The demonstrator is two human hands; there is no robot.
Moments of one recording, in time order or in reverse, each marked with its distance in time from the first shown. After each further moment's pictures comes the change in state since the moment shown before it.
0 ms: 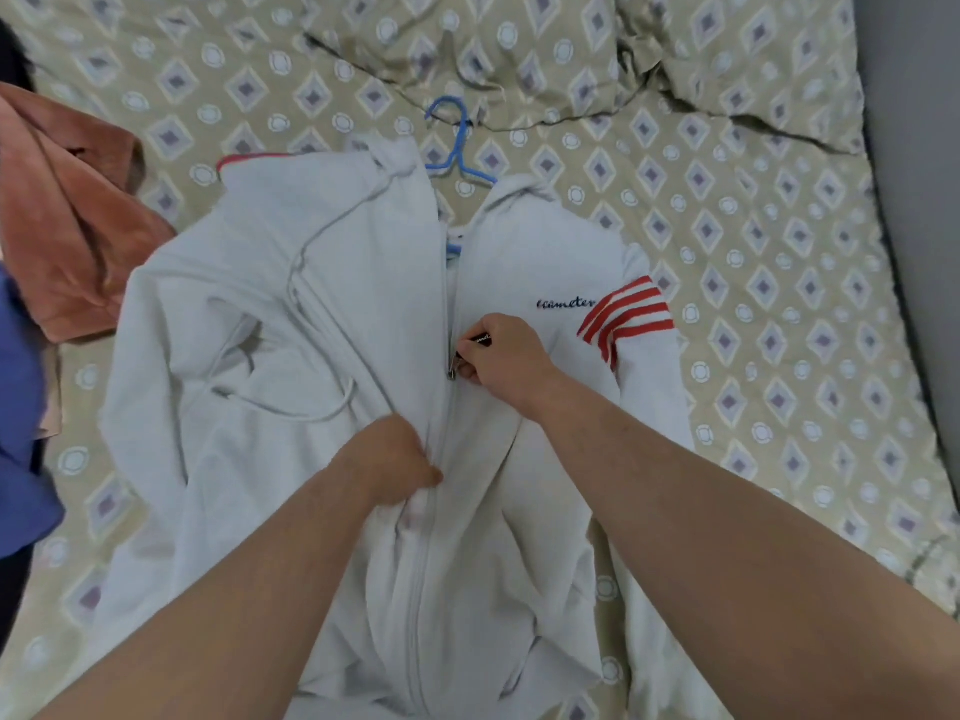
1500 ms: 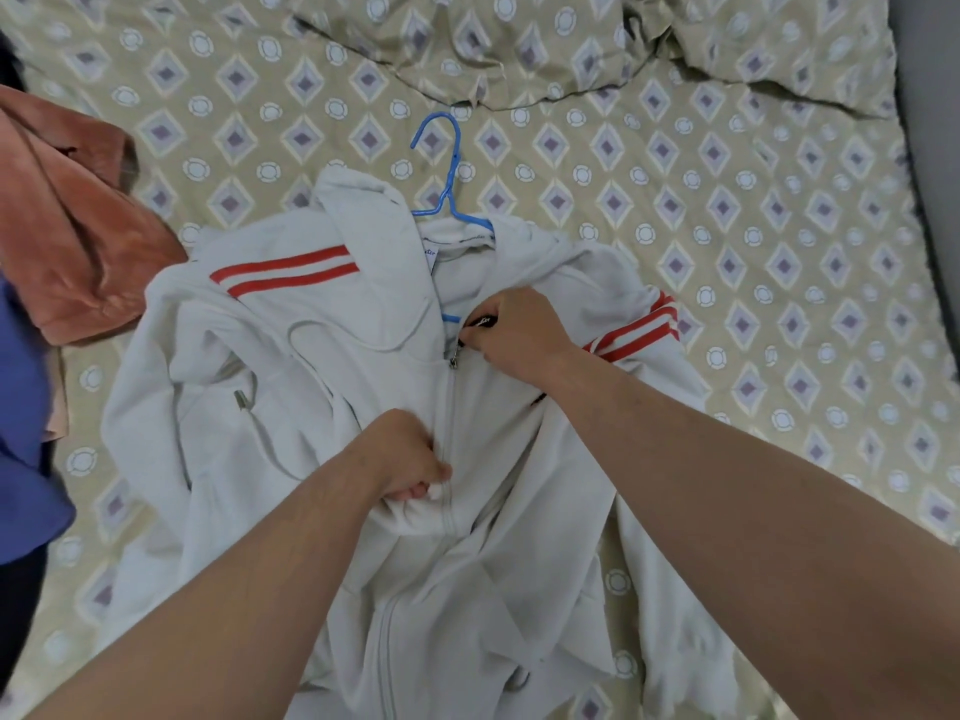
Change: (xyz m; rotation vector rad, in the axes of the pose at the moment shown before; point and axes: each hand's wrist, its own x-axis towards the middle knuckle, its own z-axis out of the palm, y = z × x) left_hand -0.001 0.009 -0.002 -0.277 -0.129 -0.130; right_hand 0.017 -0.002 -0.019 -0.402 -0.023 -0.195
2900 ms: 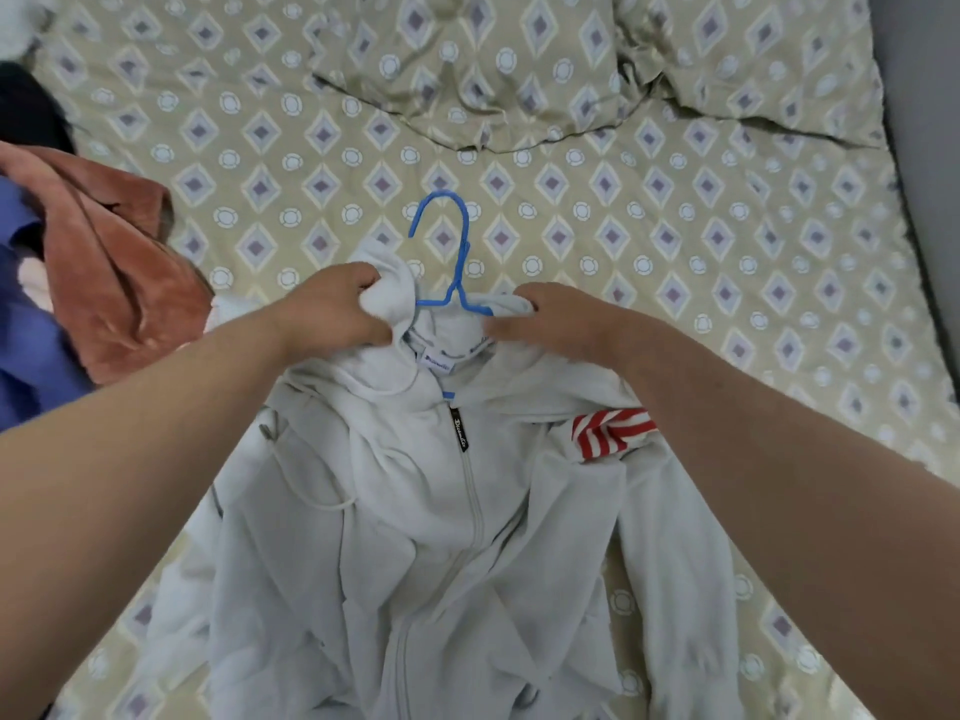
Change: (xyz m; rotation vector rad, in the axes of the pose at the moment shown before) left_hand -0.009 0.052 -0.159 0.150 0.382 0.388; right_hand 0.000 -0.030 -0.081 -0.017 -0.293 0.076
